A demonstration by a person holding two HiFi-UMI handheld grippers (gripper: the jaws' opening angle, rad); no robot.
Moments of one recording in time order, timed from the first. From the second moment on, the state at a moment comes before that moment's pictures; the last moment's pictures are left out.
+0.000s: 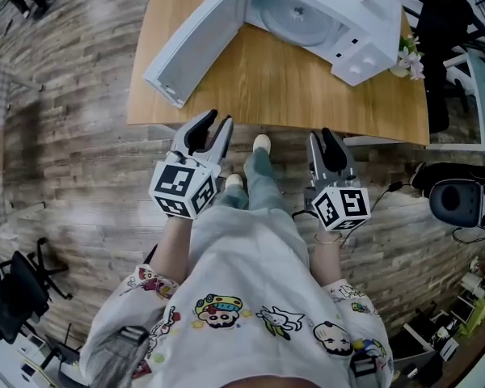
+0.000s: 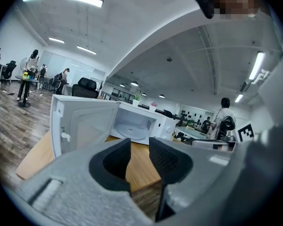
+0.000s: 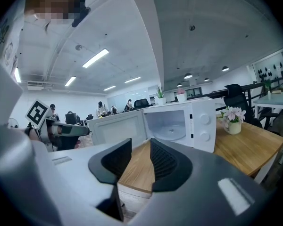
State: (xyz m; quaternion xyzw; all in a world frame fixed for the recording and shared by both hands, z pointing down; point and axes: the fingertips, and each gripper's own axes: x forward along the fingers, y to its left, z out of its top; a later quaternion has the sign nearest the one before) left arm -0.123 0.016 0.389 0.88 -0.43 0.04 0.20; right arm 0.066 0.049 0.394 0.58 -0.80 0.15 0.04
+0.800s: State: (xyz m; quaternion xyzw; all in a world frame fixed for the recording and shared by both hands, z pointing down) left arm -0.055 -0.154 0.367 0.87 -0.44 0.04 0.19; right arm 0.104 -0.132 0.380 0.53 -0.83 0.15 0.05
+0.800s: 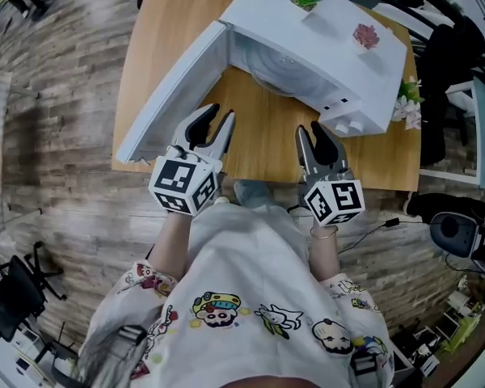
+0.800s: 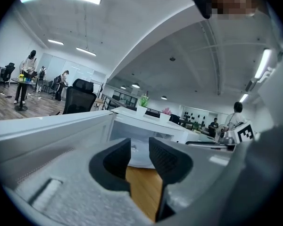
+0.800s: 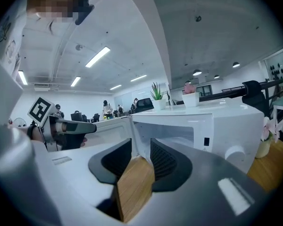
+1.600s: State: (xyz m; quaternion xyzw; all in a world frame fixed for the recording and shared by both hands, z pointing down) left arm -0.014 -0.213 0.376 0.87 -0.44 0.03 0.20; right arm 0.126 -0.186 0.388 0.51 -0.85 0.16 0.05
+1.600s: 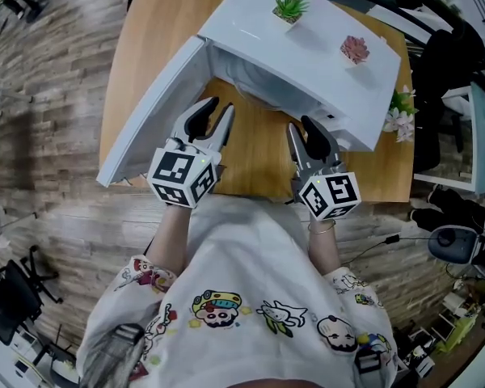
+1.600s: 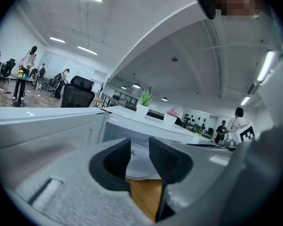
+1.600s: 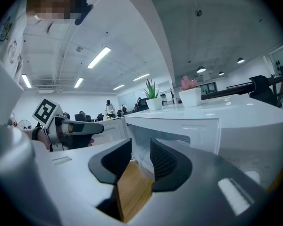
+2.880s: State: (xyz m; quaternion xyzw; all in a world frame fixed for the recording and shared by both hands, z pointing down) left arm 0.007 -0.212 0.449 0.86 -0.38 0.02 0.33; right arm 0.136 -0.168 0.451 0.56 -0.78 0.27 0.01
